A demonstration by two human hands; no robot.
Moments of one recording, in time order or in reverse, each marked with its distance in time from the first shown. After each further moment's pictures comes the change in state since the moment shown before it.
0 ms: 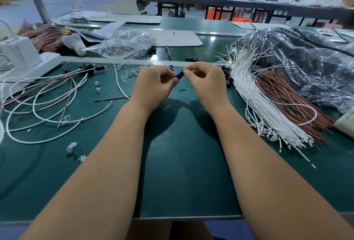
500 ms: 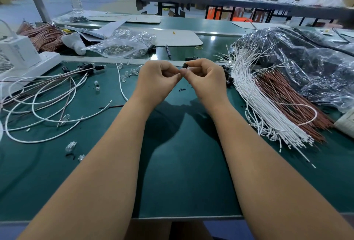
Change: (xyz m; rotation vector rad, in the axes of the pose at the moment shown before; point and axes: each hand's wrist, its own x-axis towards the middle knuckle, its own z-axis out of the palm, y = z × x) left_hand 0.003 0.014 0.001 -0.200 0.011 -0.054; right_hand 0.000 -0.002 0.000 0.101 0.009 0.075
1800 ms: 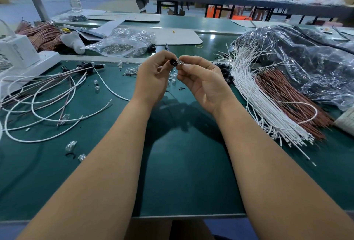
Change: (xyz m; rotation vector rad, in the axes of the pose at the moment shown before) left_hand -0.002 -0.001 0.002 -0.213 0.073 0.132; right_hand -0.002 -0.010 -0.004 0.819 -0.292 0.271
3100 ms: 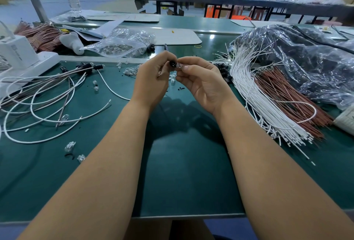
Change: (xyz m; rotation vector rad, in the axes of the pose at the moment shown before) left_hand -0.001 -0.003 -0.002 0.213 0.007 0.061; right_hand -0.002 -0.003 0.000 -0.044 -0.050 0.008
